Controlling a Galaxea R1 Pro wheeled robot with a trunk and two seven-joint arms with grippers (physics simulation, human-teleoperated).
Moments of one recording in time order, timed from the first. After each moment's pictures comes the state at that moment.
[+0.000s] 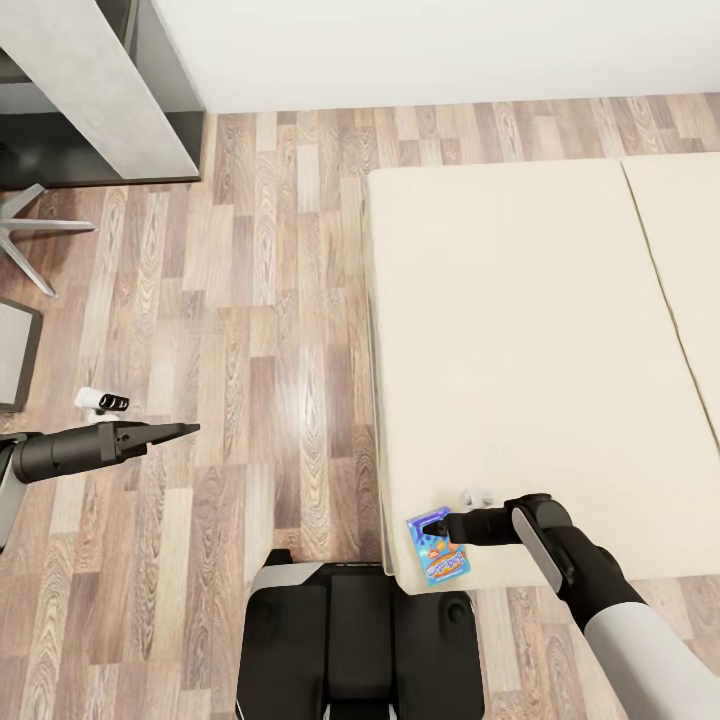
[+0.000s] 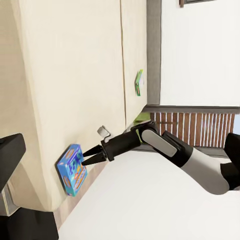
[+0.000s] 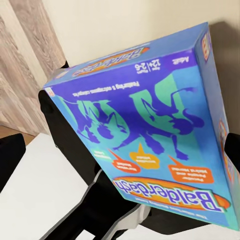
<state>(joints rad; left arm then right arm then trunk) -0.69 0.46 0.24 -1.29 0.25 1.04 -1.57 -0.67 -0.17 0.19 -0.92 -0.29 0.91 0.46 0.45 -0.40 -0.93</state>
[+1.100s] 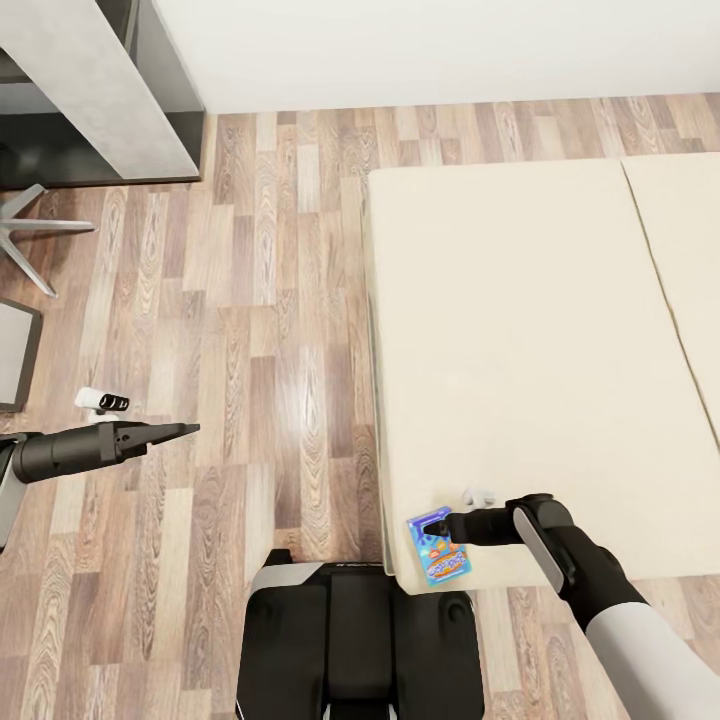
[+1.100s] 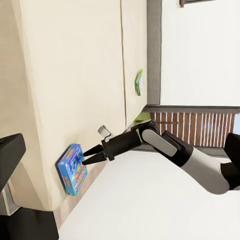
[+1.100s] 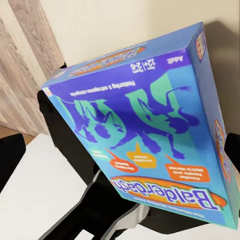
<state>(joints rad) -0.69 0.46 0.24 -1.29 0.25 1.04 -1.57 -0.67 -0.18 0.19 -0.92 -0.29 0.91 0.46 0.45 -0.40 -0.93</state>
